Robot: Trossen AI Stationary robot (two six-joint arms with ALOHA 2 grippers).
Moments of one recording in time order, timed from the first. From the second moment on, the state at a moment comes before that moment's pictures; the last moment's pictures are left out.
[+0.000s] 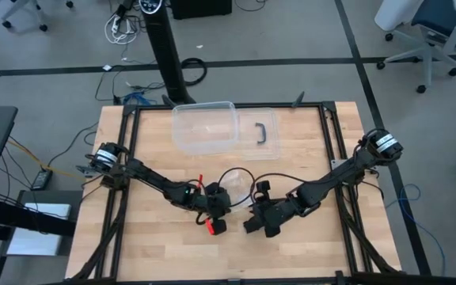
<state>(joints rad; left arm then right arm) -0.32 1.88 1.00 0.08 -0.20 -0.48 0.51 1.62 0.97 -0.22 0.45 0.05</state>
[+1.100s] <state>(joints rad) -0.28 1.85 1.07 0.25 -0.26 -0.39 0.55 1.62 0.97 -0.28 0.61 0.06</state>
